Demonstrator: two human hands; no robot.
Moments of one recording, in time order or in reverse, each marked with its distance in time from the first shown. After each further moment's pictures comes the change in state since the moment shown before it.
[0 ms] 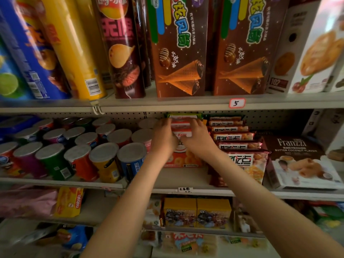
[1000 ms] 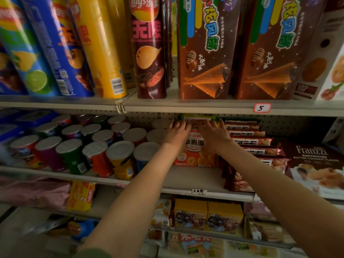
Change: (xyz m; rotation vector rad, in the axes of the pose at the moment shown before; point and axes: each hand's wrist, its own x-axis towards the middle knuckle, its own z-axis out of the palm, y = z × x) left_hand 0.034 -0.037 0.014 0.742 -0.196 0.324; right_hand 0.041 0.026 0.011 -0.962 -0.321 -0.090
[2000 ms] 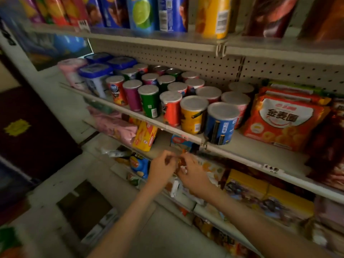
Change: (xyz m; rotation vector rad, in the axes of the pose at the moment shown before) left_hand -0.285 -0.082 0.085 -0.960 0.137 -0.940; right_hand -0.112 -0.262 0.091 1.106 -0.192 -0.394
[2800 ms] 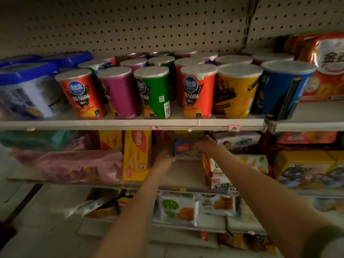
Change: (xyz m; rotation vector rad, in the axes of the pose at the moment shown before) left_hand 0.233 -0.151 0.032 -0.290 -0.537 -0.240; right_hand 0.207 0.081 0.072 0.528 0.406 0.739
